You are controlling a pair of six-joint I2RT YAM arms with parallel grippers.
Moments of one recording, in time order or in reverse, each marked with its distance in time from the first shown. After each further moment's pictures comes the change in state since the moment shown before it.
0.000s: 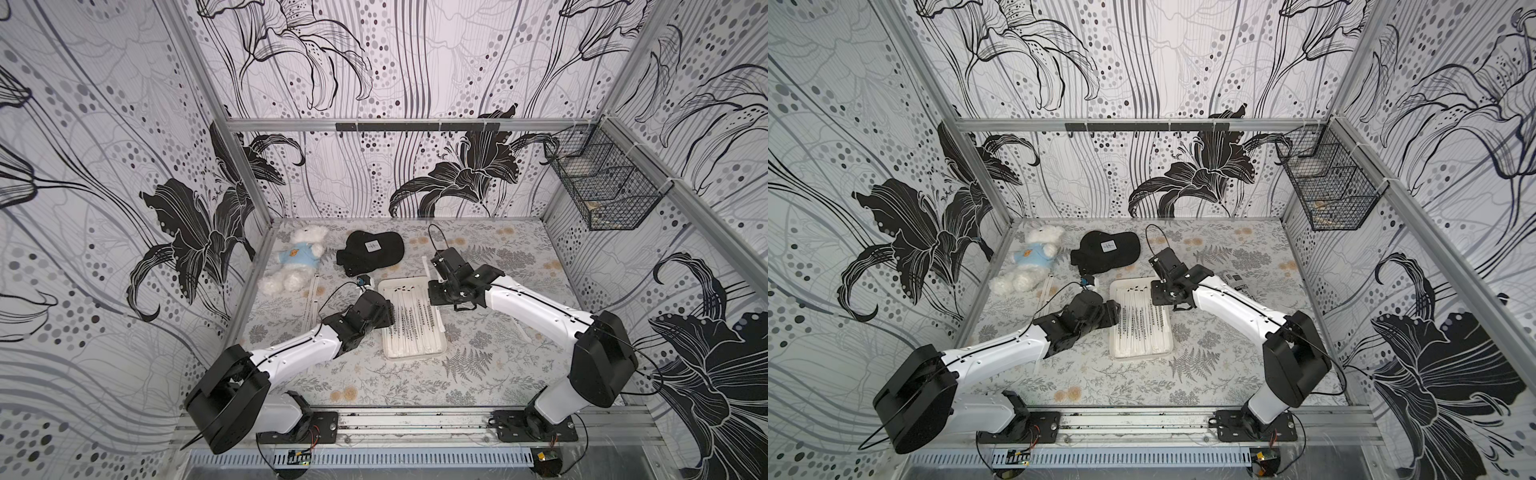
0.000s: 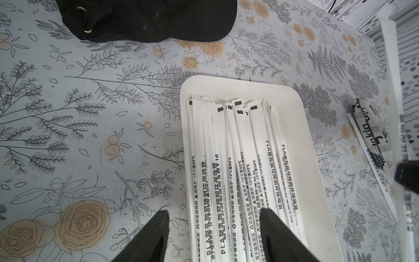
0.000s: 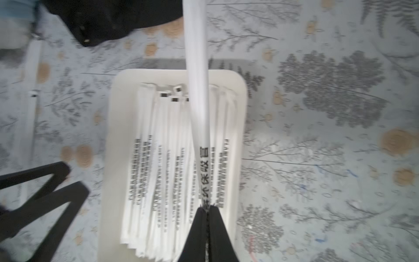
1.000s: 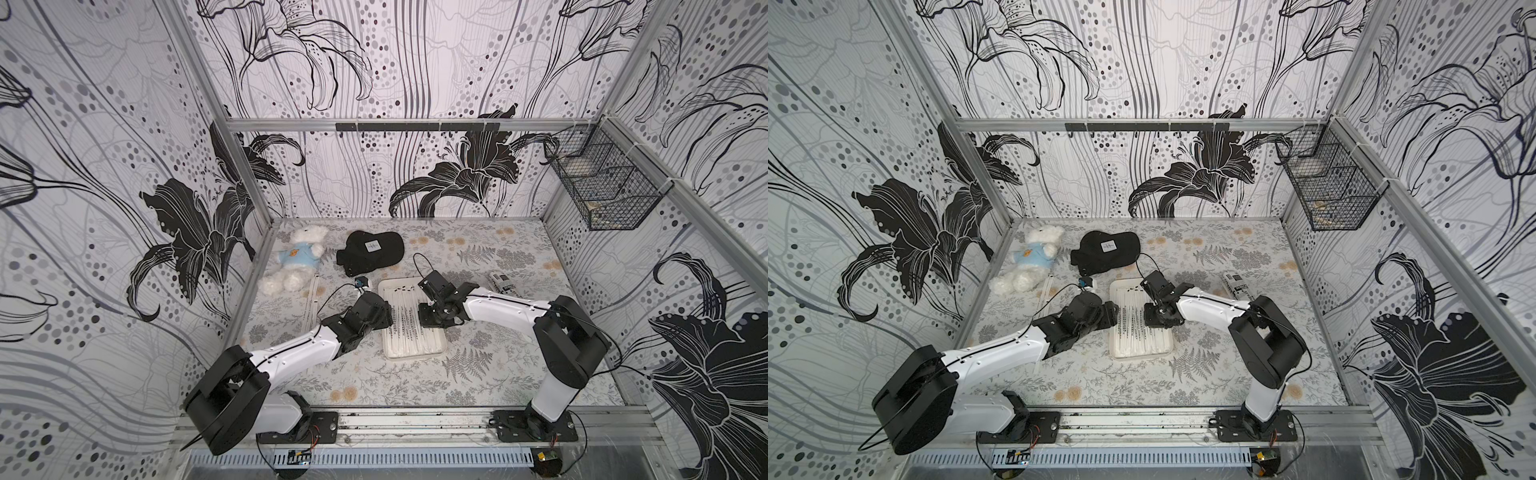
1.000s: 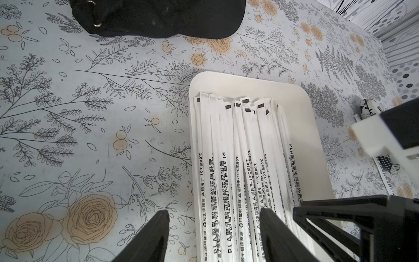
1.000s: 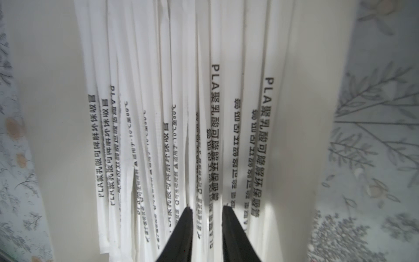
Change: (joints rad) left arm 0.004 -0.005 -0.019 -0.002 -0.007 -0.007; right arm 0.008 0.116 -0.152 0.110 -0.106 0.100
